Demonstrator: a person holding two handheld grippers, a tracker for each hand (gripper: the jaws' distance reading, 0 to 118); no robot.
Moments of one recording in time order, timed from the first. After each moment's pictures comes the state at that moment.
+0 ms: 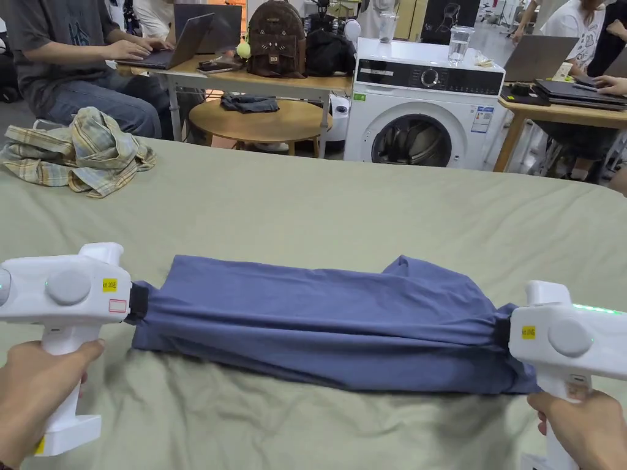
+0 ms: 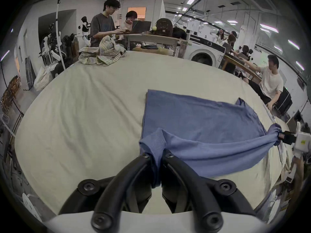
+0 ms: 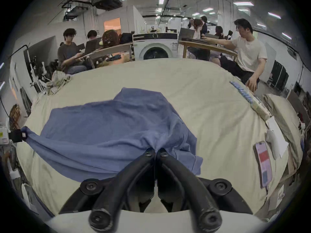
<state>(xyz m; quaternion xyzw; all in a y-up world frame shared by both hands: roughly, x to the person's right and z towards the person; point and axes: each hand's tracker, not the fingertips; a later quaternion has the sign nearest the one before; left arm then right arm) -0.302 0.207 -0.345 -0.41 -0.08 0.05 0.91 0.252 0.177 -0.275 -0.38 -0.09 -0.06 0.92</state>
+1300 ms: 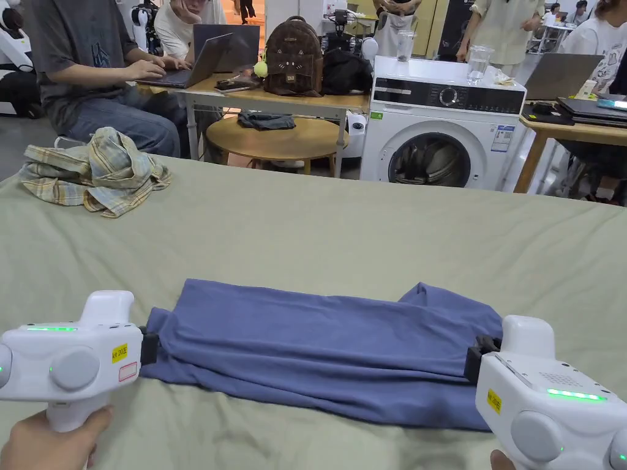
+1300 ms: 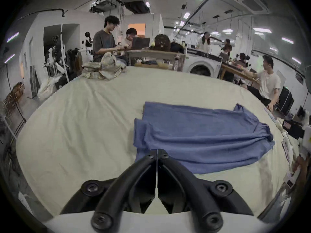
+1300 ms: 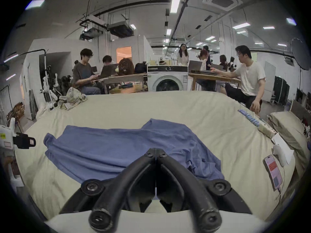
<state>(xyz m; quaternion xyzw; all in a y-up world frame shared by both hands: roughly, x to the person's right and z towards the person) -0.299 0.186 -0.317 -0.37 -0.07 0.03 0.93 0.165 0.180 -0.238 -0.23 -0.07 -0.03 0.97</state>
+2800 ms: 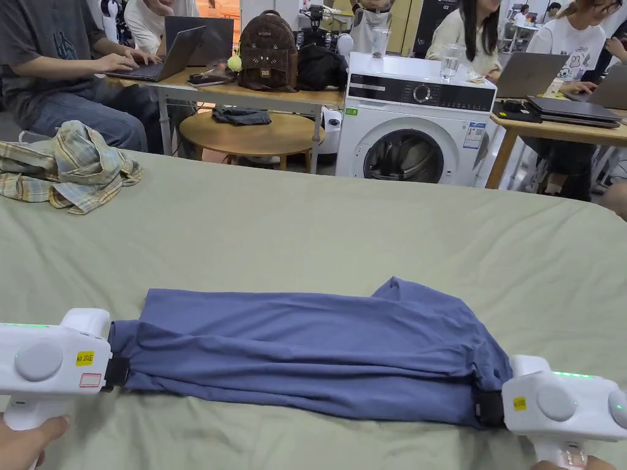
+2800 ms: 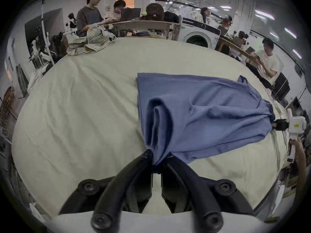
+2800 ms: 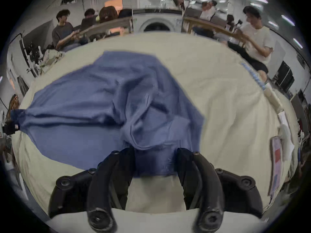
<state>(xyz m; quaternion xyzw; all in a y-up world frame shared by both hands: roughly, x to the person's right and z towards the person) -0.298 0.162 -0.331 -0.46 -0.11 0.01 0.88 0.291 0.092 -0.286 -0.48 -0.08 -0.04 0.87</state>
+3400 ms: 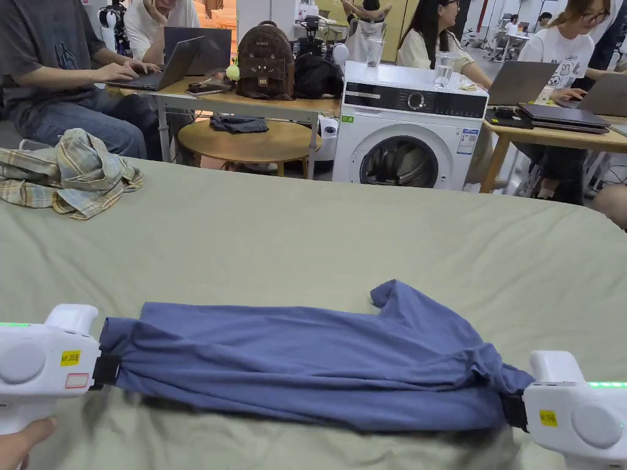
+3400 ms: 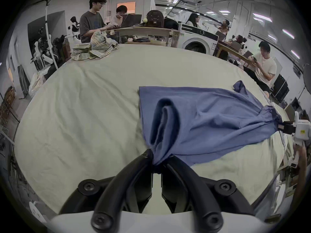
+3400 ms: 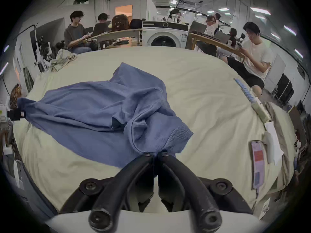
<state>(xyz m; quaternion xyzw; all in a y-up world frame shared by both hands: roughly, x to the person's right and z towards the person) -0.309 0.190 -0.294 -0.43 -0.11 0.00 0.89 0.260 0.168 -0.199 -0.42 -0.07 0.01 0.90</state>
